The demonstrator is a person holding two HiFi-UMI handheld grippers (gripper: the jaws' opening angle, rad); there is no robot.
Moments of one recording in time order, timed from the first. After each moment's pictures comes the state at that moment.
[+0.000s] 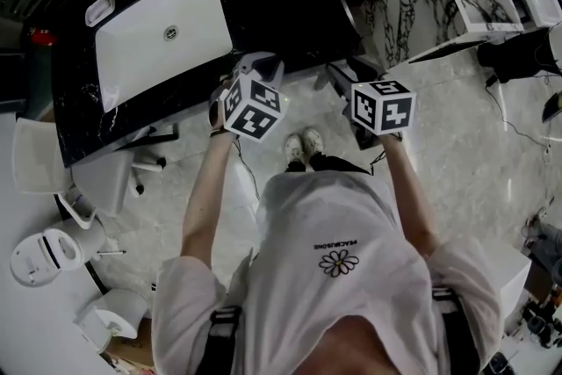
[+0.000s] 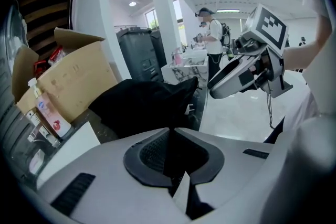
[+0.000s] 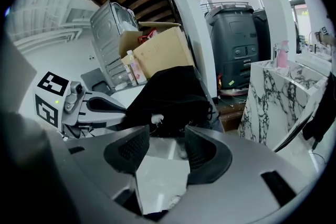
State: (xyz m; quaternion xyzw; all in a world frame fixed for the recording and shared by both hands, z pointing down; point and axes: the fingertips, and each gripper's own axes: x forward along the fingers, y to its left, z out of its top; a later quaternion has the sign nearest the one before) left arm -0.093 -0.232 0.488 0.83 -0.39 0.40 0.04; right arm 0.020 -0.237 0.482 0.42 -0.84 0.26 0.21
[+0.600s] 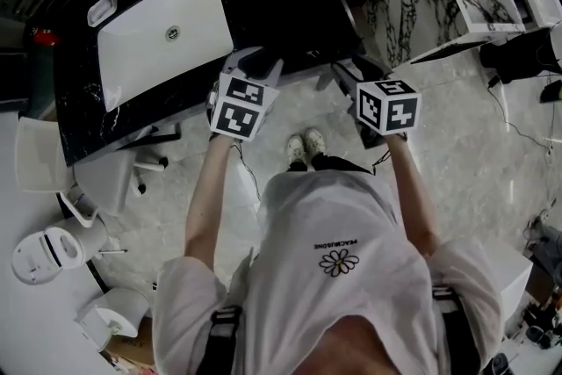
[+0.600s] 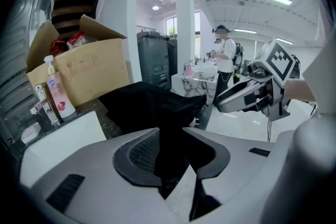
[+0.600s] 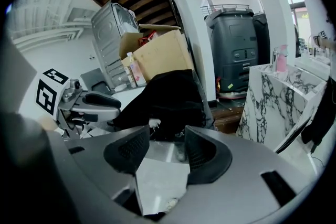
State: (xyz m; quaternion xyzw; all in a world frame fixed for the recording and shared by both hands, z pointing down) left arm -0.104 -0.236 0.463 0.84 -0.44 0.31 0.11; right arm 0.029 -0.240 0.475 0.42 -0.84 0.25 0.21
